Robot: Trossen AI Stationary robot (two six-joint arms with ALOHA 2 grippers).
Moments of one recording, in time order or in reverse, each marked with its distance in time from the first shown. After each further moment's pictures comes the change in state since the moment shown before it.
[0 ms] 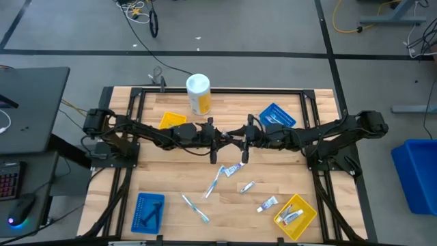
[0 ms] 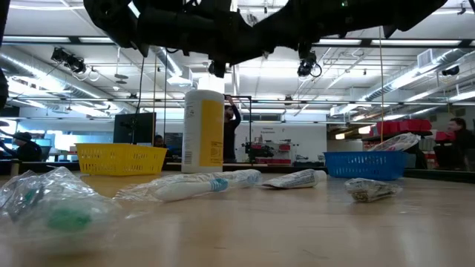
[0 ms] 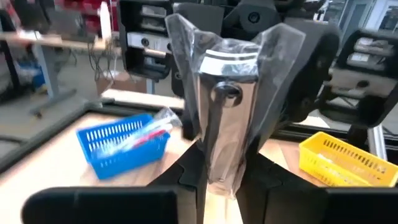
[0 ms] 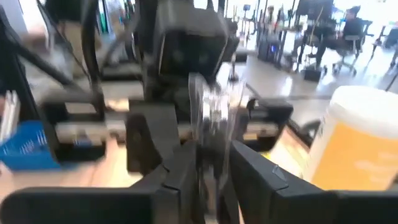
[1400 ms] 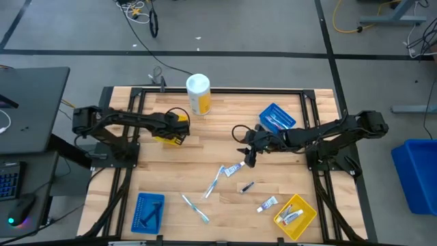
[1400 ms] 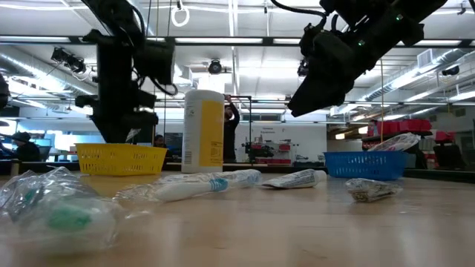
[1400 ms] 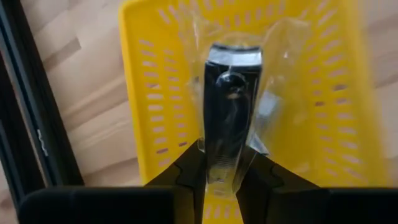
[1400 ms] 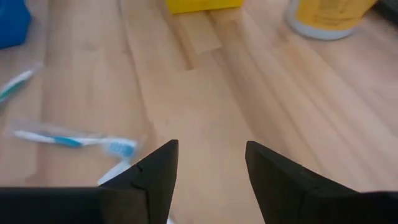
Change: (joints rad) left arm 0.227 -0.154 -0.006 -1.669 -0.334 -0.774; right arm 0.005 0.000 0.000 -0.600 0.029 0.333
